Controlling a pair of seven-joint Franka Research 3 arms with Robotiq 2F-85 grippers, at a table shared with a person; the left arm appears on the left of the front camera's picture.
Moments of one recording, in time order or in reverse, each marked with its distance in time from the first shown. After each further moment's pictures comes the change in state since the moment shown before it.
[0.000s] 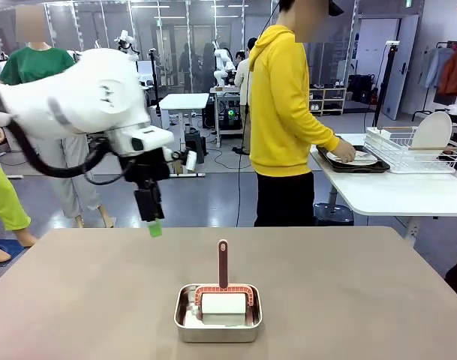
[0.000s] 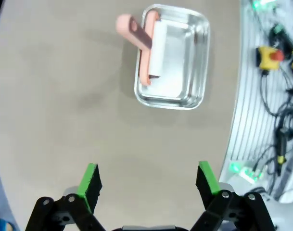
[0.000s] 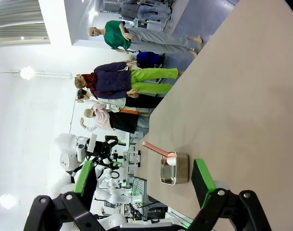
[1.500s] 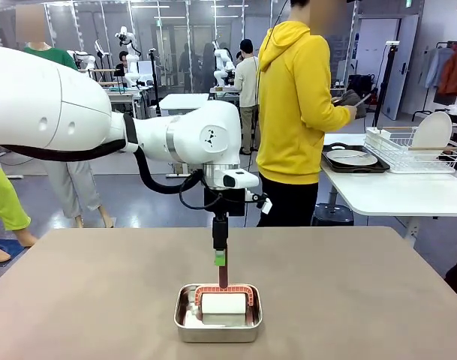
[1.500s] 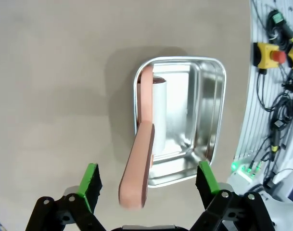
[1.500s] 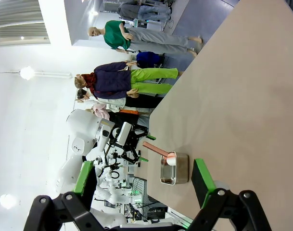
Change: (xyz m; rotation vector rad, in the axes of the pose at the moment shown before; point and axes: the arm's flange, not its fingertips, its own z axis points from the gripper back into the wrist) left arm 0.139 0.038 -0.116 -0.164 0.186 -0.093; right arm 0.000 0.000 0.000 0.000 0.000 0.000
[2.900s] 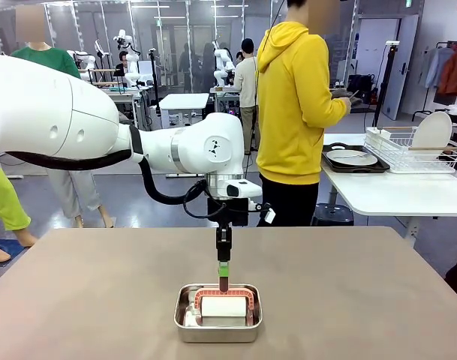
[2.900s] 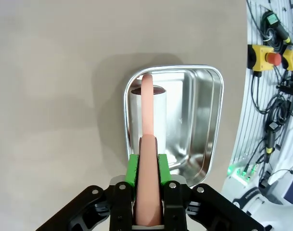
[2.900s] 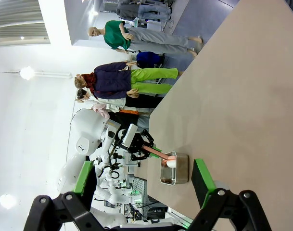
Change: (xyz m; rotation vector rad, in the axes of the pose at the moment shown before) left arm 0.006 0.002 -0.019 -0.045 -0.009 0.001; right arm 0.000 0.000 0.000 0.000 0.000 0.000
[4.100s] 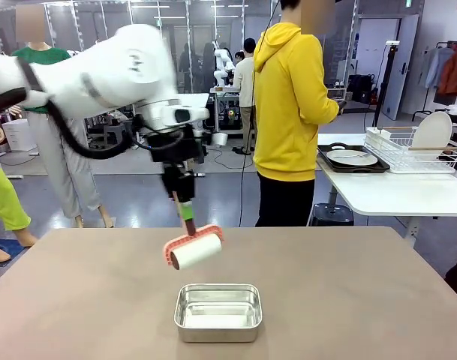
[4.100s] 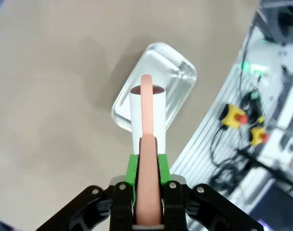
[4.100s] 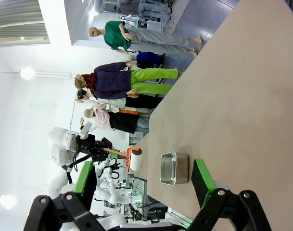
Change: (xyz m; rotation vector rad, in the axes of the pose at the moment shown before) left arm -0.136 -0.080 0.136 0.061 -0.299 0.596; right arm 0.000 0.000 0.000 0.000 -0.001 0.000
